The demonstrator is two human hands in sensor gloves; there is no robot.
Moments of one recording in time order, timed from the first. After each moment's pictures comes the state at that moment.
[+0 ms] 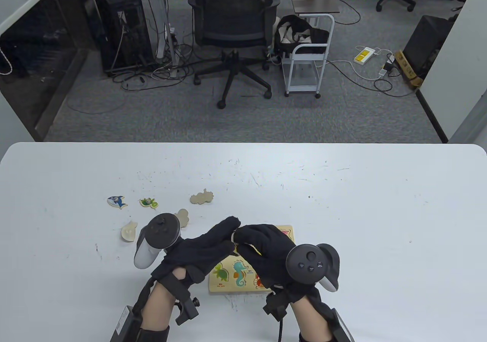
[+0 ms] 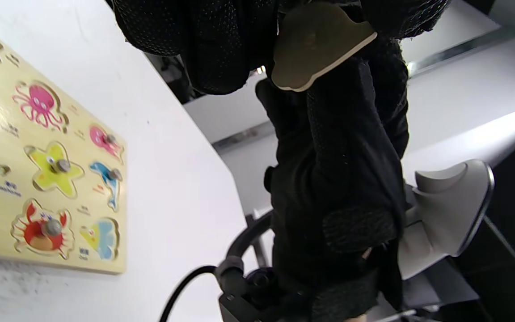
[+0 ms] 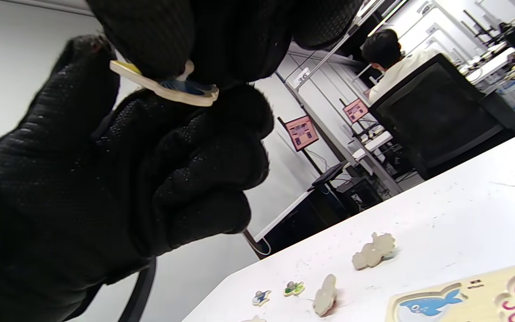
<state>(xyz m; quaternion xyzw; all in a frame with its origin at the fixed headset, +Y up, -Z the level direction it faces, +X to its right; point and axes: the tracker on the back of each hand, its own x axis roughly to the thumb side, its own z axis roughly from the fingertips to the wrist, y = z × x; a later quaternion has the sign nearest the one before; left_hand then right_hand) -0.161 -0.656 -0.319 -0.17 -0.29 0.51 0.79 0.084 -0.642 -0.287 0.26 -0.10 0.88 0.38</state>
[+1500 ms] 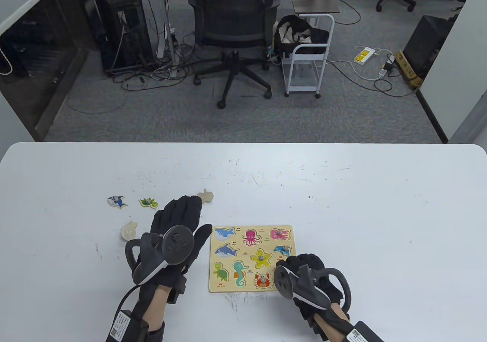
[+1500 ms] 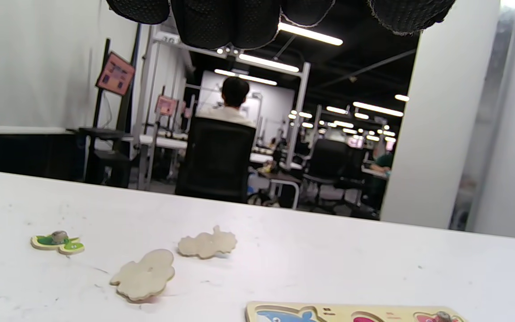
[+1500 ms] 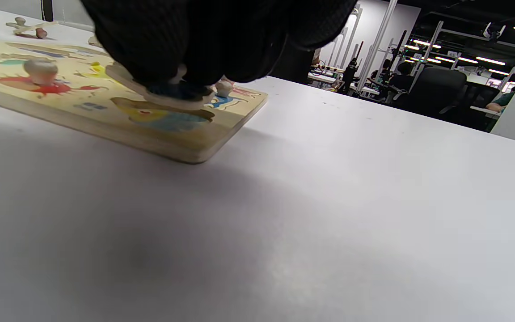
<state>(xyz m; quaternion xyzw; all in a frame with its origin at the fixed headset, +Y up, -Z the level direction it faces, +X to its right) -0.179 -0.632 -0.308 0.09 -0.07 0.09 0.99 0.113 -0.754 -0.287 0.10 0.04 0.99 -0.11</state>
